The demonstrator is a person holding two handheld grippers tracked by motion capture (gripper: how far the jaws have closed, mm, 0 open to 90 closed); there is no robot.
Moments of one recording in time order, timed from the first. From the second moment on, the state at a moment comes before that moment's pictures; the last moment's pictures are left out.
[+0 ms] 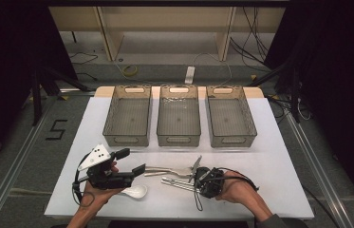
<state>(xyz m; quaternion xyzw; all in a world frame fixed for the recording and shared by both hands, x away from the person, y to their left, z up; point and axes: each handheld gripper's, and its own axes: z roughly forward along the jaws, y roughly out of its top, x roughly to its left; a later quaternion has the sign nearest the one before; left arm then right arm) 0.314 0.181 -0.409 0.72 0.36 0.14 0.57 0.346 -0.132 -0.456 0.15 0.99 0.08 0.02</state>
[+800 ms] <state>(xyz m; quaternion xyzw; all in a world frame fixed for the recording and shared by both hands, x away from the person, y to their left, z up) 0.314 0.173 -0.411 0.74 0.34 0.14 0.55 0.341 -0.138 -0.438 0.11 0.99 0.11 0.04</state>
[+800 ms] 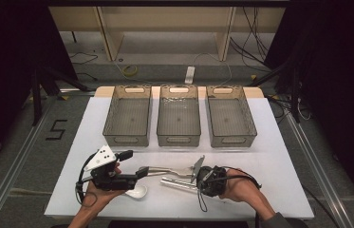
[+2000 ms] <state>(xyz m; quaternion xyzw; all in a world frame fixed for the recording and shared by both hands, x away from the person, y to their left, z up) 0.319 0.095 -0.443 0.91 0.17 0.10 0.38 0.328 -0.126 -0.402 0.06 0.98 0.17 0.04</state>
